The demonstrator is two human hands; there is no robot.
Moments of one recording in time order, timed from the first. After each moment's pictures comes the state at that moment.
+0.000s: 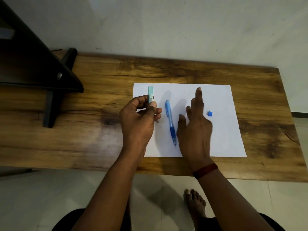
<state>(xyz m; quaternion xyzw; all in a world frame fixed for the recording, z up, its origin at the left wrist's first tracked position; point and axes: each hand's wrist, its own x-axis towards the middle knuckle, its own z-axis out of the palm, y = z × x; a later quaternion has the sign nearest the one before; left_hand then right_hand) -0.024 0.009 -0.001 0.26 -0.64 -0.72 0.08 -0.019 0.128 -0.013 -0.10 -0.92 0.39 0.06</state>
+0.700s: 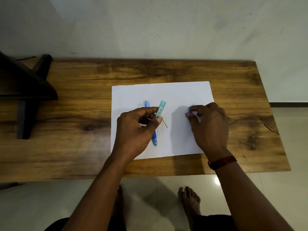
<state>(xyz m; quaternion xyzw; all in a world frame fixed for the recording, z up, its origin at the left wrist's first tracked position) -0.018 0.033 -0.003 0.11 -0.81 -0.57 -0.03 -0.035 0.220 -0.019 -0.08 -0.97 0.22 0.06</state>
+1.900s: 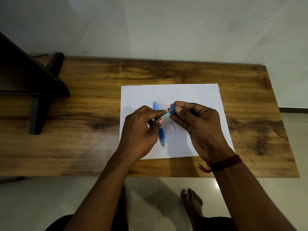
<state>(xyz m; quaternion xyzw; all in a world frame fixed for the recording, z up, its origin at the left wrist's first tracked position) -0.017 0.020 0.001 0.01 -0.89 -0.46 0.00 -0.038 0.176 0.004 -0.14 -0.62 0.77 -0.10</state>
